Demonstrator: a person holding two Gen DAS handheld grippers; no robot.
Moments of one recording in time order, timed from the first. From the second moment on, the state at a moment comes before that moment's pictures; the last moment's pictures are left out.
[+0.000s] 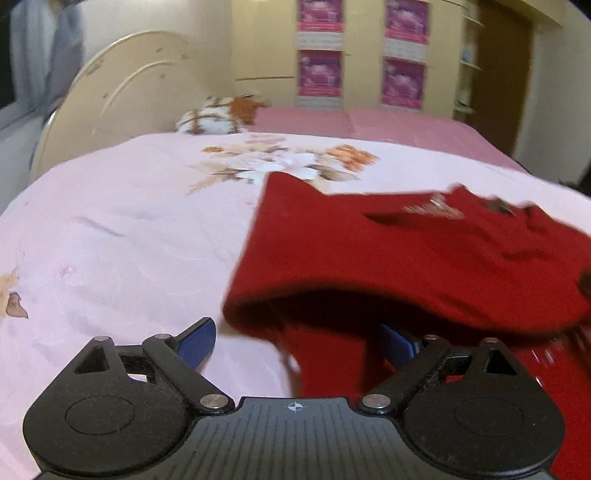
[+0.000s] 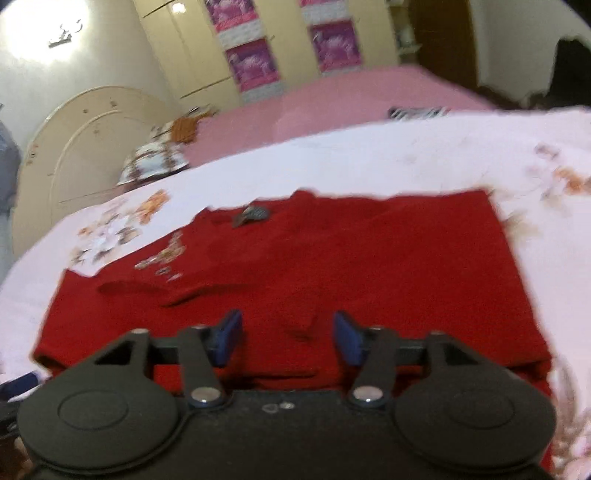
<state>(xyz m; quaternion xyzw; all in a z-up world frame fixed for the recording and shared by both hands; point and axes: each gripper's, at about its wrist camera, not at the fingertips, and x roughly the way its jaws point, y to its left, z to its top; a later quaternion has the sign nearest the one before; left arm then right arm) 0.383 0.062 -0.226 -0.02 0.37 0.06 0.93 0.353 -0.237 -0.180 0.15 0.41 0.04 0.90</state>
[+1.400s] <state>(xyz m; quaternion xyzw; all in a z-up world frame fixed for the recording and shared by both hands) 0.412 0.034 -0.212 -0.04 0.39 -0.02 0.92 0.361 -0.282 -0.191 0.02 0.41 -0.01 0.91</state>
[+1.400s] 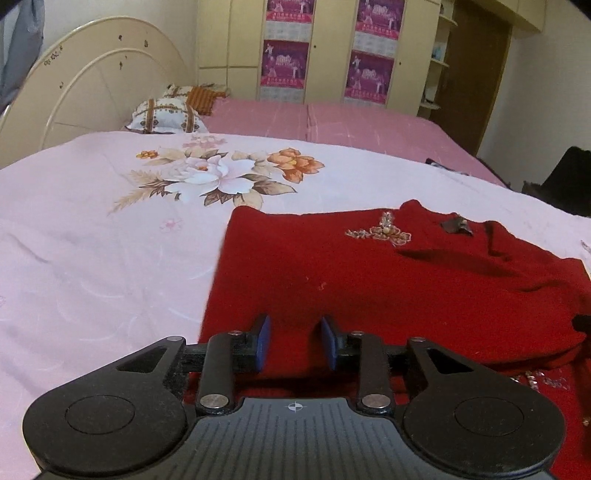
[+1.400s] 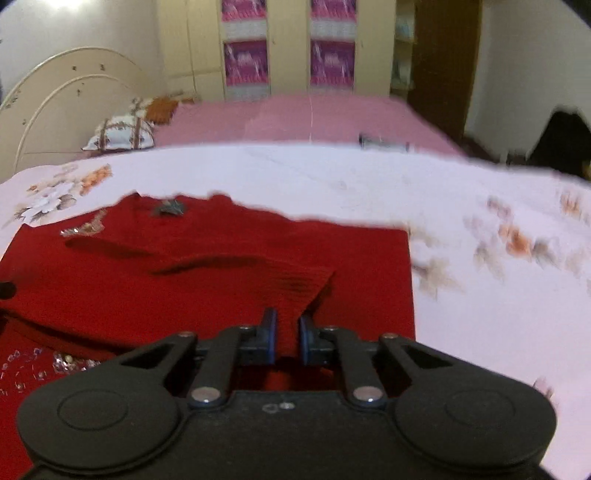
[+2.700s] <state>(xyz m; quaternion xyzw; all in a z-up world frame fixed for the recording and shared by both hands) 0.320 -0.025 -0.215 0.02 0.40 -0.04 0.92 0.277 -0.167 -0.200 -0.05 0.41 0.11 0.91</state>
